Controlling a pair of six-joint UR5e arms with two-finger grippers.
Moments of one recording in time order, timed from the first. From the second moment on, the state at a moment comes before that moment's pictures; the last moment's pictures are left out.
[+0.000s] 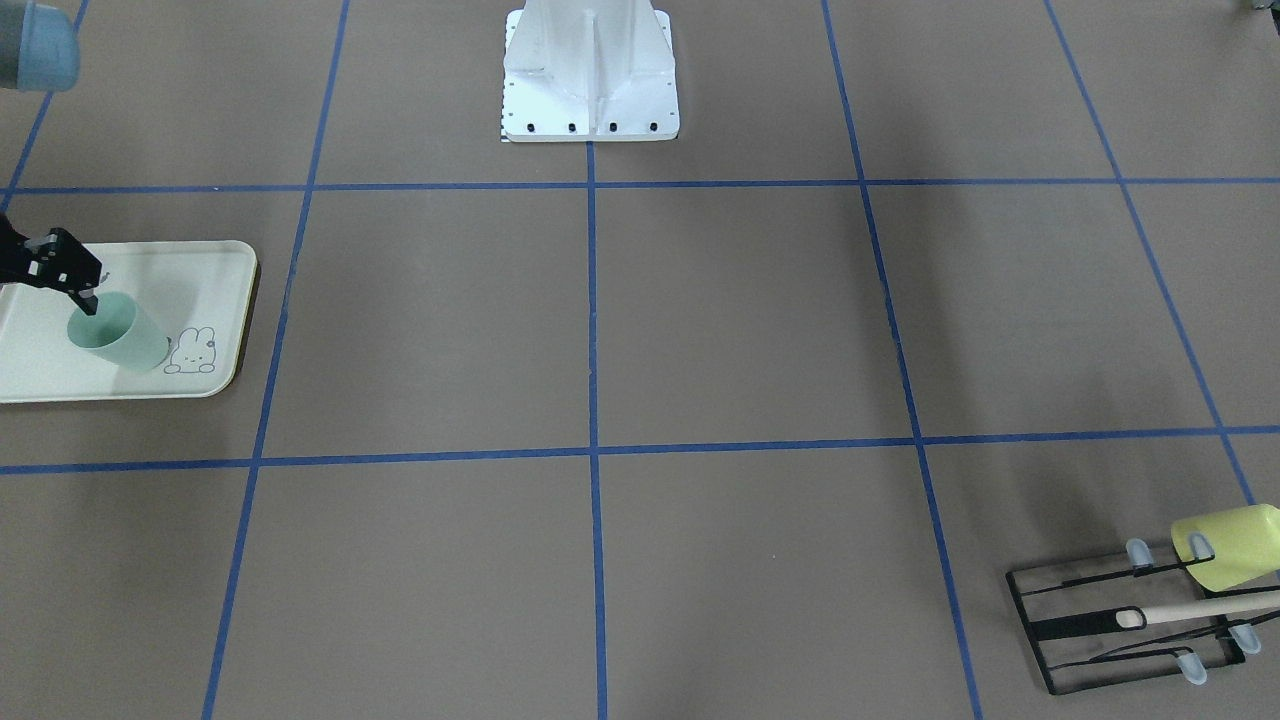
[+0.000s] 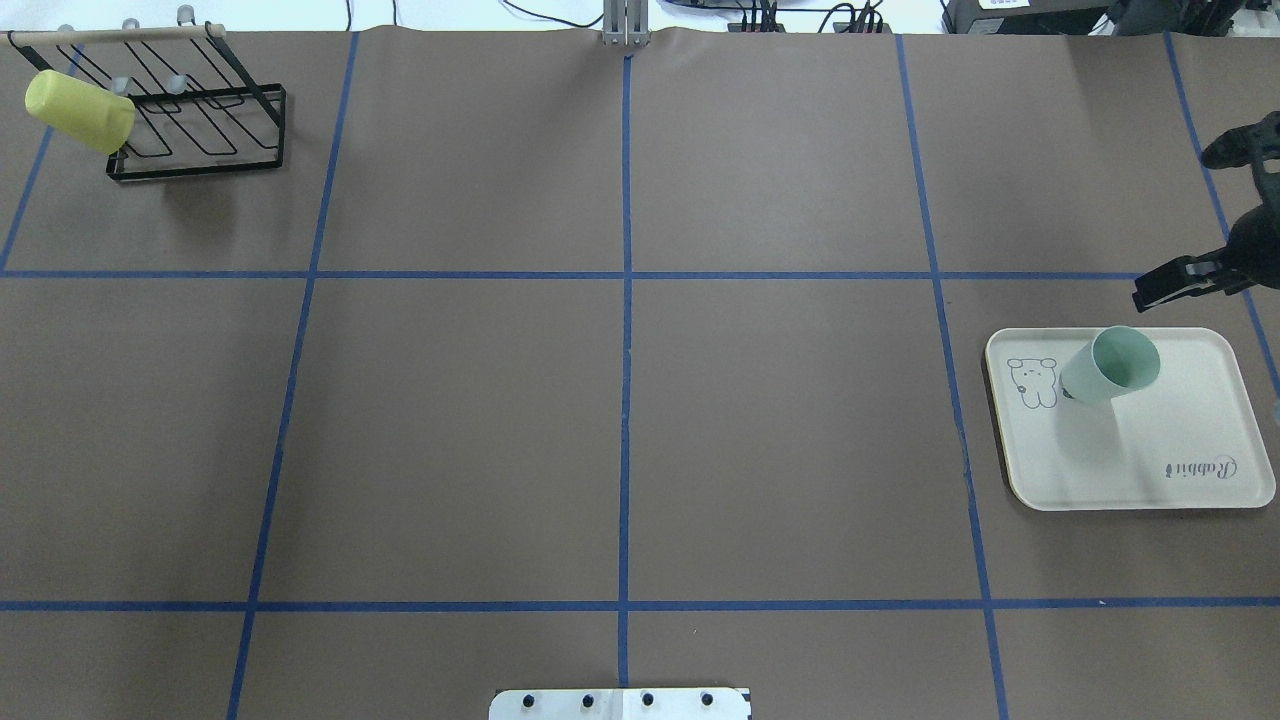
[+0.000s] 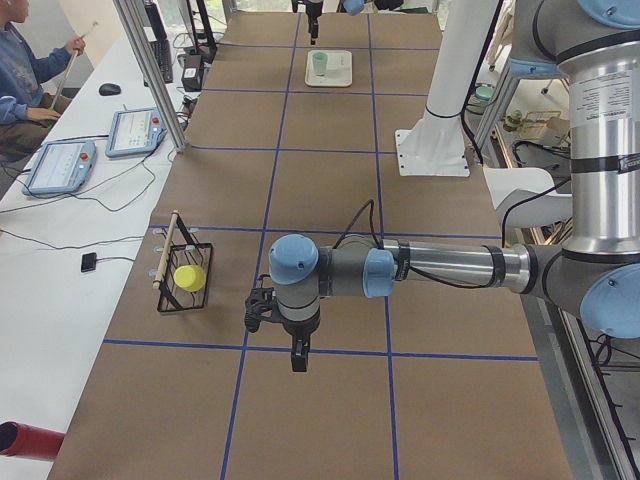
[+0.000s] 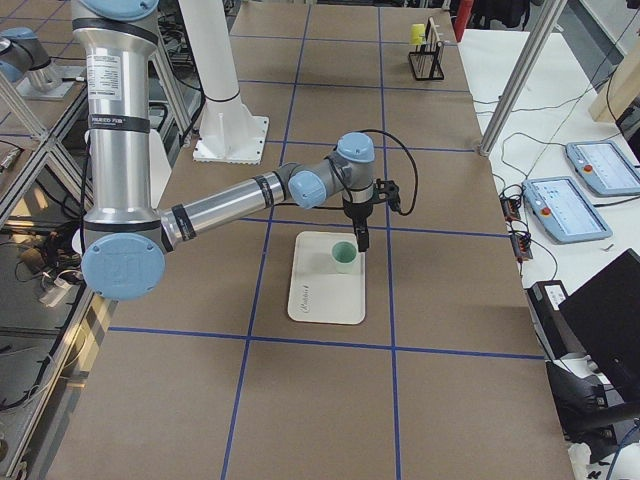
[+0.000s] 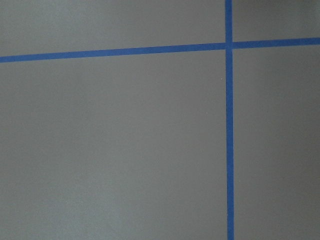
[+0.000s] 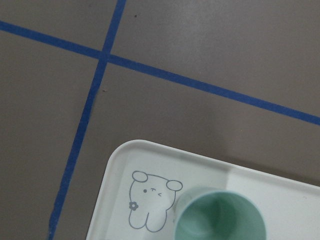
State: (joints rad) left arm -1.58 -1.43 -1.76 -1.50 -2.25 0.04; right arm 1.13 -1.60 1.93 -1.44 2.13 0.45
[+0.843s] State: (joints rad) left arm -1.58 -1.43 -1.75 -1.50 -2.26 0.05; right arm 1.45 -1.76 1.81 -1.57 2.22 -0.05
